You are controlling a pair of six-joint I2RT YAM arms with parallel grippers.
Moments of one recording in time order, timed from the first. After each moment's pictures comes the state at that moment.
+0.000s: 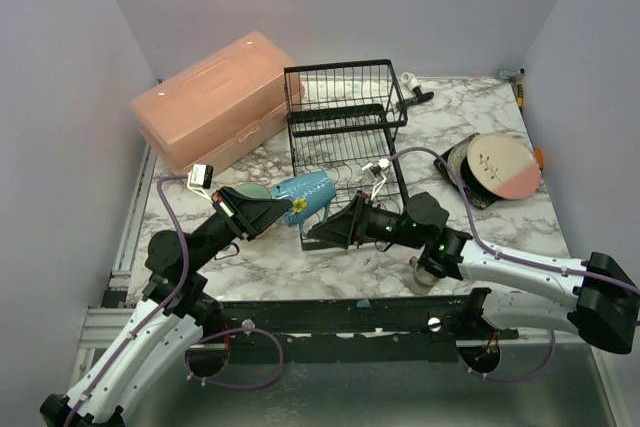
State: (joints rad) left arm -0.53 0.37 0.40 0.34 0.38 -1.35; right arm 1.01 1.11 0.59 0.55 -0.30 0.98
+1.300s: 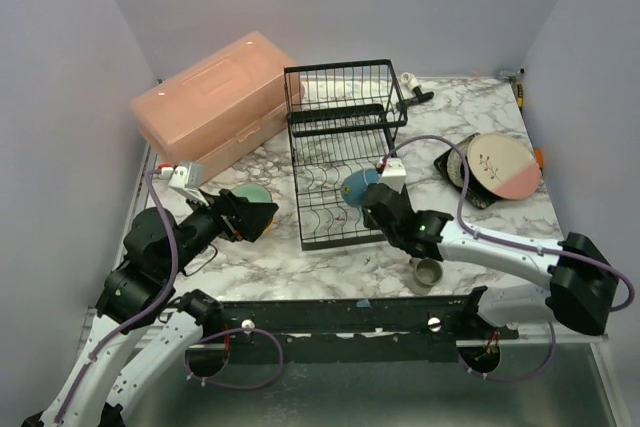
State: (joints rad) left arm -0.54 0.41 0.82 -0.50 0.15 -0.64; right arm 0.98 1.23 0.74 -0.18 0.56 0.68
